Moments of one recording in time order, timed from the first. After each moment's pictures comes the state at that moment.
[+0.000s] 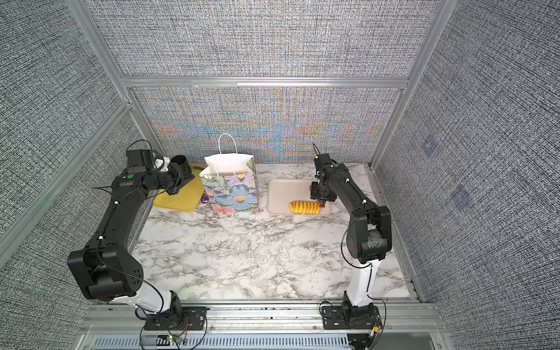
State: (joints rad) left arm 0.12 1.57 1.49 -0.70 0.65 -0.76; right arm 0.20 1.93 1.69 -1.01 0.10 0.31
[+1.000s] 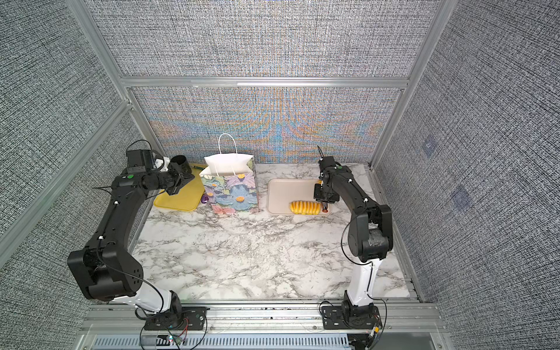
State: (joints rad) left arm 0.12 1.57 1.49 -0.70 0.65 -0.76; right arm 0.15 1.93 1.65 -0.98 0.06 0.28
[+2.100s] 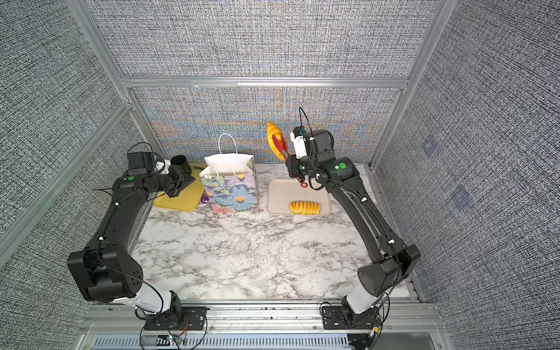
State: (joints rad) left arm 0.12 1.55 1.46 -0.70 0.65 -0.76; right arm 0.46 1.62 1.90 -0.82 -0.08 0.13
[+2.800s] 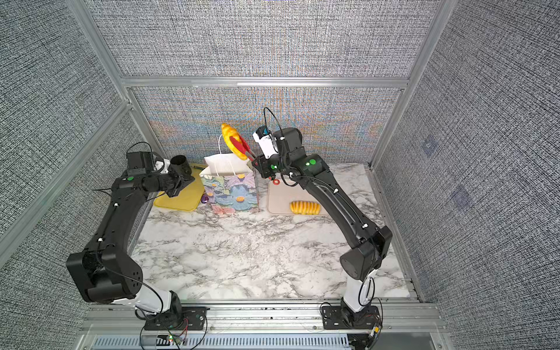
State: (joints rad) left arm 0.12 1.55 1.46 -0.70 0.65 -0.76; right arm 0.60 1.82 2.07 -0.74 -0.22 0.05
